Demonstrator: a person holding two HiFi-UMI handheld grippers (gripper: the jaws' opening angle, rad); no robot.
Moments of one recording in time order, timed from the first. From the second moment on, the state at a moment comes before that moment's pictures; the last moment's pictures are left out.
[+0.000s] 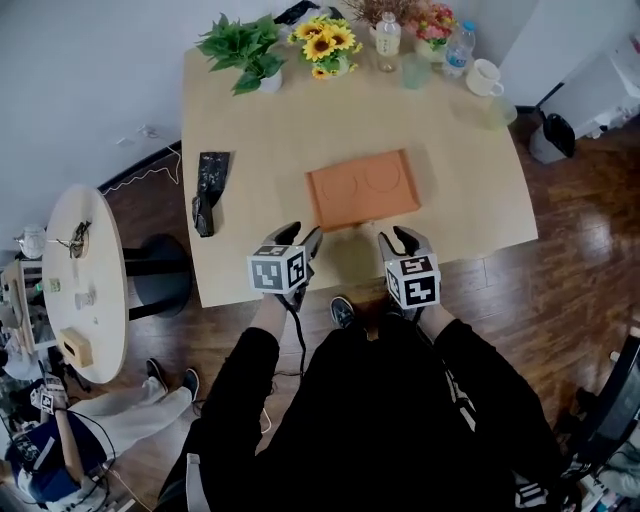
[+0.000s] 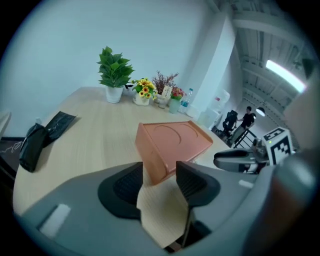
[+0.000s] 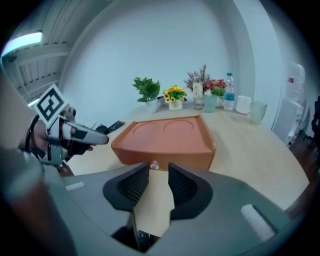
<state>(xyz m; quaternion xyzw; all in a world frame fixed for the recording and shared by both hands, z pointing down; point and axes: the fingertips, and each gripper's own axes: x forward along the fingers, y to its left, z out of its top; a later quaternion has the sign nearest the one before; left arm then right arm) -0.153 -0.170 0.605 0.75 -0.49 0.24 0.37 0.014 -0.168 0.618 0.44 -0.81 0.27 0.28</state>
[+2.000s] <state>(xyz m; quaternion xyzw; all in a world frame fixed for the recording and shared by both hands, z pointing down) -0.078 -0.073 0.269 0.87 -0.48 -0.05 0.07 0.014 -0.102 0.255 0.36 -0.93 0.03 -0.05</state>
